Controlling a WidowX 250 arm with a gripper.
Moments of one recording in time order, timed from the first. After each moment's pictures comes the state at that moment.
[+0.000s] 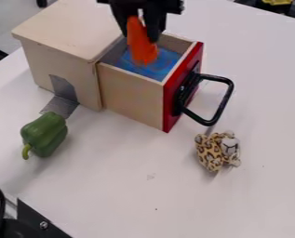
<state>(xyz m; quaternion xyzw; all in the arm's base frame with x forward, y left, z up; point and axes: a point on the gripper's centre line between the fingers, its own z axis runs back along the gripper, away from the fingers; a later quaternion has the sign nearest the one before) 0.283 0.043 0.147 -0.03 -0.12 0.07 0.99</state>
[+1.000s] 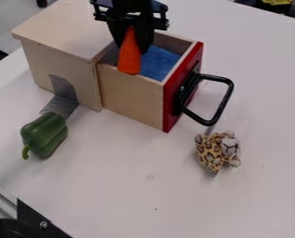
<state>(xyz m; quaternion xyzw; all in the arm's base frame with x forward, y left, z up) 0.309 0.064 0.105 -0.02 -0.08 0.08 0.99</state>
